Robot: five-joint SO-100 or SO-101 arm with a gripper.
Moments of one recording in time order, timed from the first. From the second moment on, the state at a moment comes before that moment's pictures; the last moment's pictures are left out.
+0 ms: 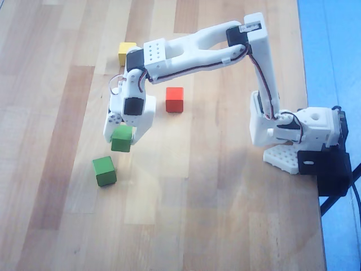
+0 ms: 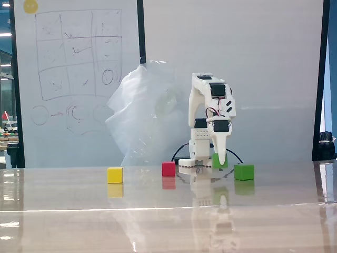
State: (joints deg) arm -10.2 76.0 91.8 63.5 3.6
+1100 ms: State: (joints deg) arm -10.2 69.9 91.7 60.6 3.6
